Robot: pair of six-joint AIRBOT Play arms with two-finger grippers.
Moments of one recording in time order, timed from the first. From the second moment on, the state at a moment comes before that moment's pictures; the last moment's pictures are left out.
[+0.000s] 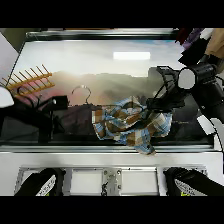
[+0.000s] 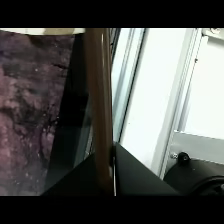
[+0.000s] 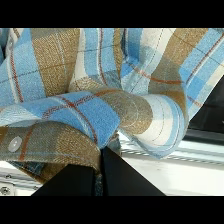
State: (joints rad) left arm -0.04 -0.89 1.04 1.15 -1.76 -0.34; right arm 0.35 -1.20 1.39 -1.50 1.64 1.84
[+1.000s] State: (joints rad) left arm -0.22 -1.05 0.90 1.07 -1.54 -0.40; right arm 0.35 -1.20 1.39 -1.50 1.64 1.84
